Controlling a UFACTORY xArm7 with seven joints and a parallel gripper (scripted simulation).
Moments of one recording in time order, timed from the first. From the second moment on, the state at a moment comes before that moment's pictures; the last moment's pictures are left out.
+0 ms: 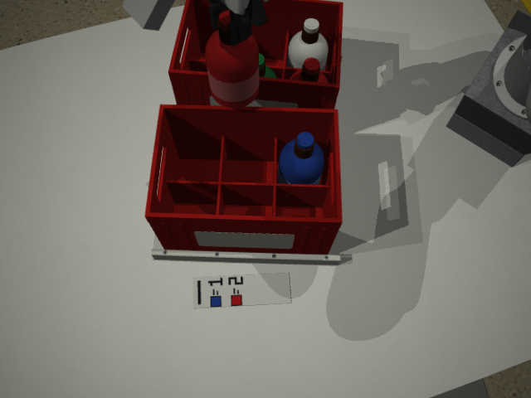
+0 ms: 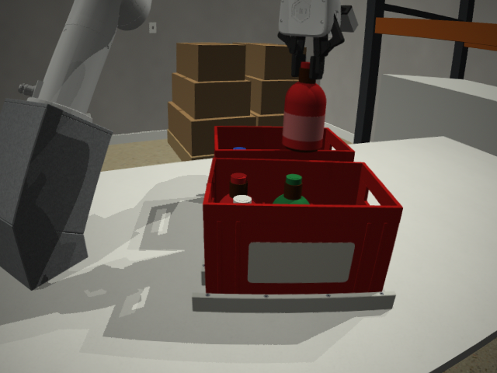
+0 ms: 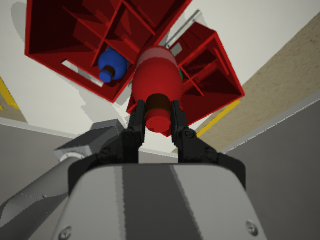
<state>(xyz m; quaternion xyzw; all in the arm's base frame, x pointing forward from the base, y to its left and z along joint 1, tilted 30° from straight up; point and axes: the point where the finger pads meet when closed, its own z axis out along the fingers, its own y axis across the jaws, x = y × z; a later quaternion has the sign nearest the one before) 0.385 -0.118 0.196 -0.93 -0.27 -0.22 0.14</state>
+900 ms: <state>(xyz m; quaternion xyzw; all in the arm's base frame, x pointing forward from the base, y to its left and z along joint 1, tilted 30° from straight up) 0.375 -0.072 0.212 -0.93 -0.27 -0.22 0.13</state>
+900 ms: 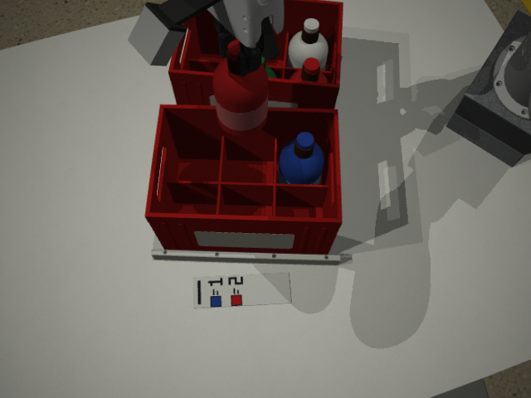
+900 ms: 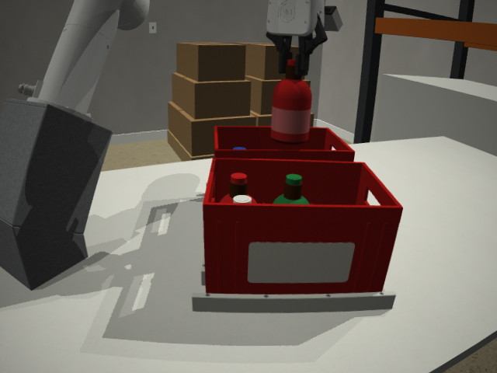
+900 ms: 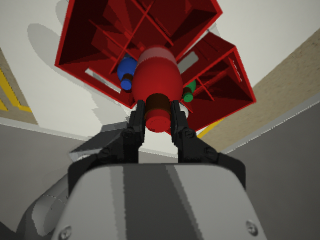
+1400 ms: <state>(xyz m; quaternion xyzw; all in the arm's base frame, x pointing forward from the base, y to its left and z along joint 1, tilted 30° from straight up) 0.369 -0.048 0.220 -0.93 -0.27 -0.22 0.13</state>
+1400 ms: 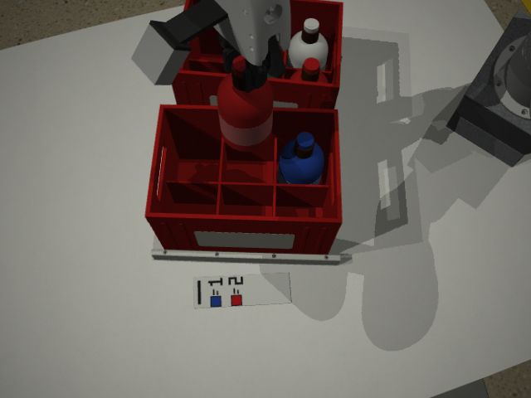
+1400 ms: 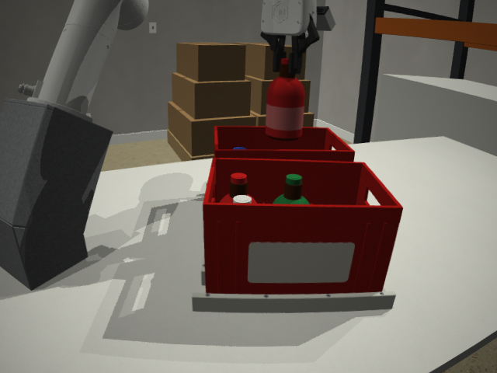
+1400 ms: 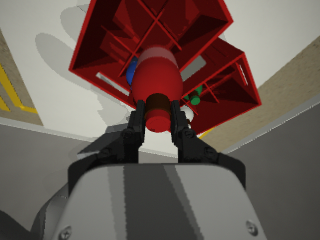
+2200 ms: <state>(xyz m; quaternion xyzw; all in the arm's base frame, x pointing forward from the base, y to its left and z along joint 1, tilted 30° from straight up) 0.369 -0.050 0.219 -0.93 -0.27 -0.22 0.13</state>
